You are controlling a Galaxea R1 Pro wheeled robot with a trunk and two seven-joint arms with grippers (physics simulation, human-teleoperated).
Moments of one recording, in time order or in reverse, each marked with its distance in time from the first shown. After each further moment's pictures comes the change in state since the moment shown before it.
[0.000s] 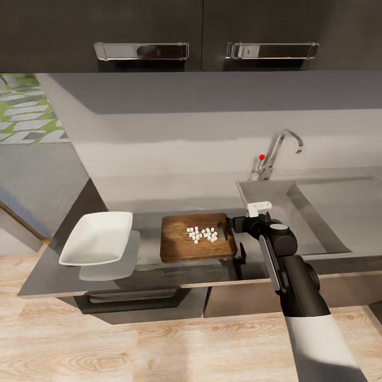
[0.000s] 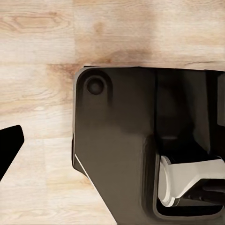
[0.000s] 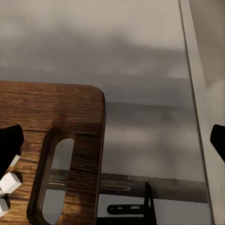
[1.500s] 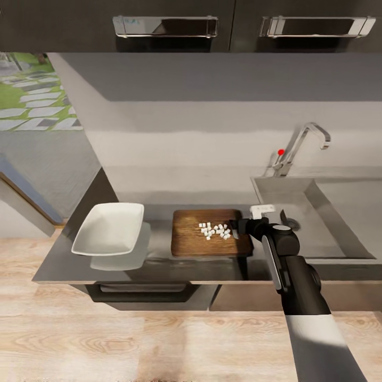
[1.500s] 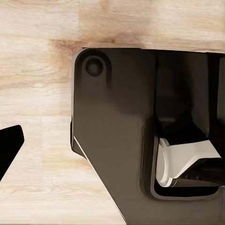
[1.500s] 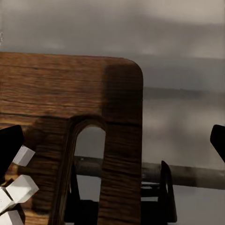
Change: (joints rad) left arm -0.001 -0.003 -0.002 0.019 -0.001 0.000 0.001; right arm 0.000 0.004 -0.048 0.032 0.000 0.005 0.000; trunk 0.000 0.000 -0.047
